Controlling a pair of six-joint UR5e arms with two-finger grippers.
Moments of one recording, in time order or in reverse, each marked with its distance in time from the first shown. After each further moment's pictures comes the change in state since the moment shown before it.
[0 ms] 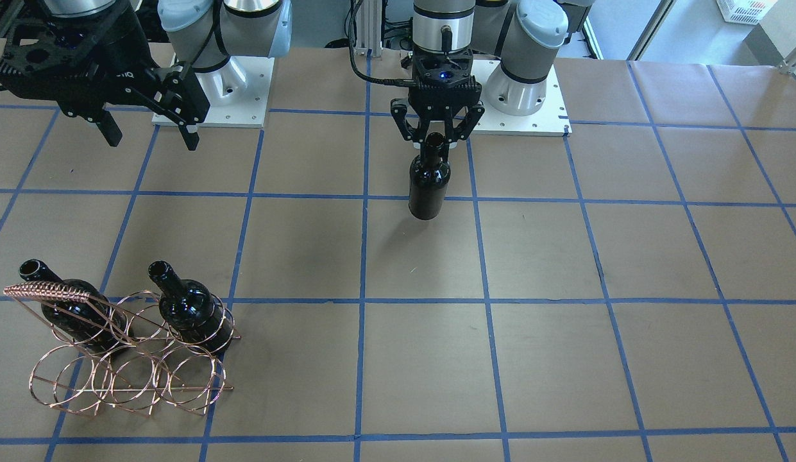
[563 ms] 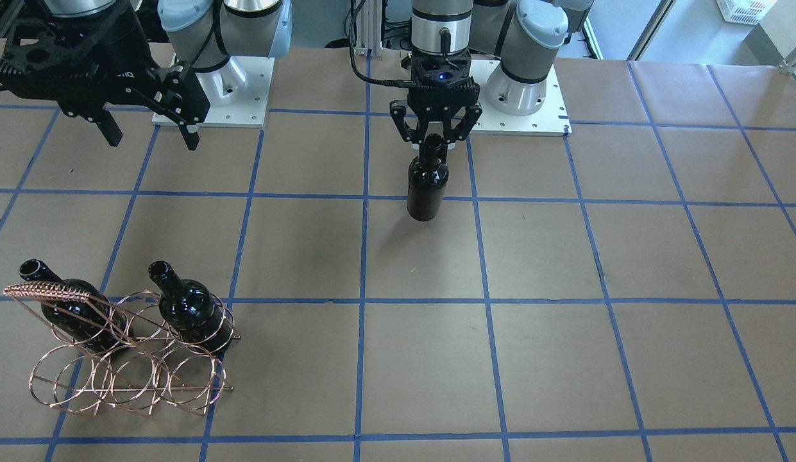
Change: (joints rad) left arm -0.005 0.011 -0.046 0.046 0.003 -0.028; right arm 0.000 0.000 0.000 0.000 0.001 0.000
